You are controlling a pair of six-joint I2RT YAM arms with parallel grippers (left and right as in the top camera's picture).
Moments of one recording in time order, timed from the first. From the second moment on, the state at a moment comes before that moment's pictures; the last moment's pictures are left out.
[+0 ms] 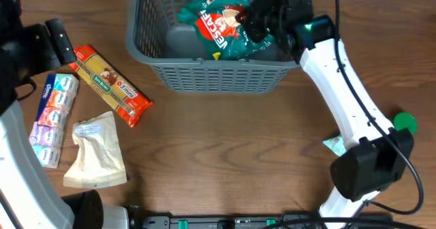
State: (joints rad) left arm 0.18 1.61 2.45 -1.69 -0.16 -0.12; right arm 0.34 1.88 1.80 -0.60 -0.18 -0.29
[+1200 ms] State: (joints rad) left arm 0.18 1.61 2.45 -1.69 -0.14 -0.12; right arm 0.14 1.69 2.18 -1.16 0.10 0.18
